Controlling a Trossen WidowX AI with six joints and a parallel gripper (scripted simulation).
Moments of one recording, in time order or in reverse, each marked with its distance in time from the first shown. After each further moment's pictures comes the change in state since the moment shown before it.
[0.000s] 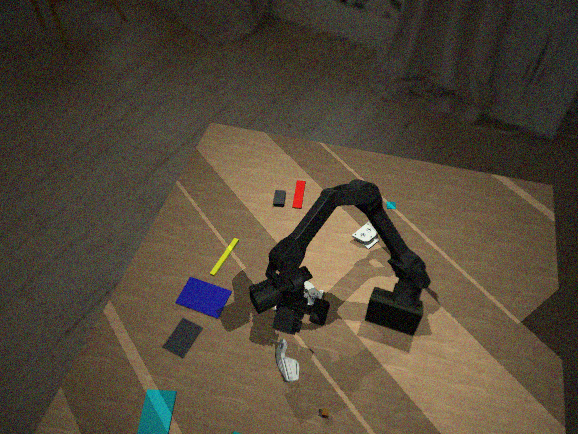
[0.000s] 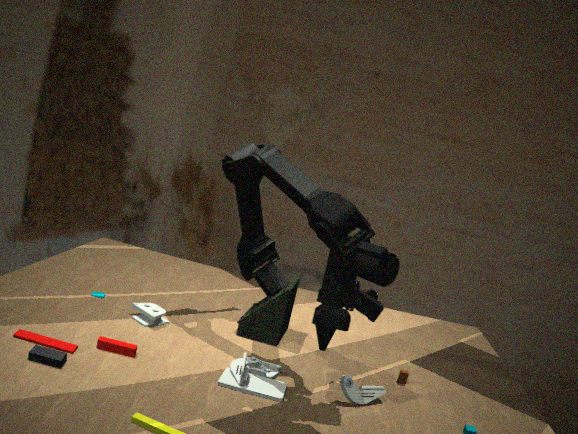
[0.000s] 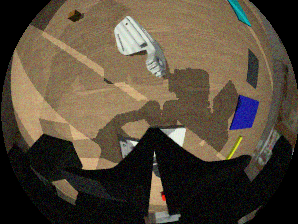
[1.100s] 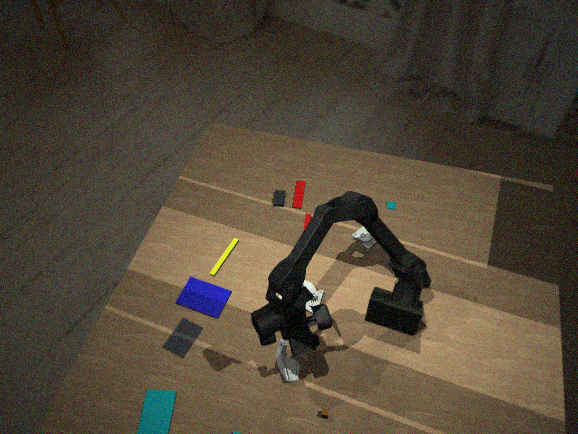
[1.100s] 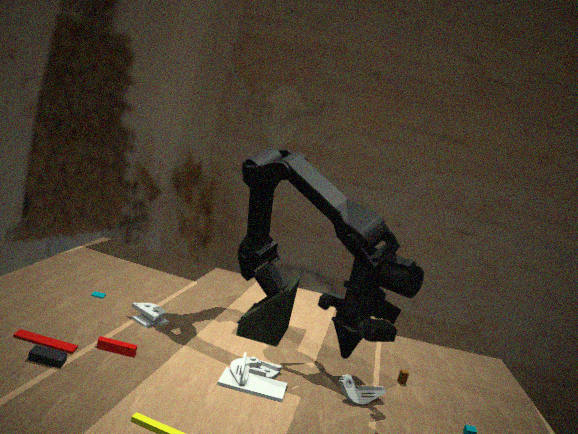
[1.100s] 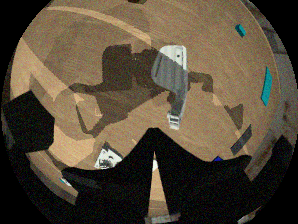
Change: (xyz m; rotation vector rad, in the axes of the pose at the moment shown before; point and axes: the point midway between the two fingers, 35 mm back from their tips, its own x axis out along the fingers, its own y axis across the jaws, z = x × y) arm 0.013 0.021 0.046 -0.569 -0.003 0.018
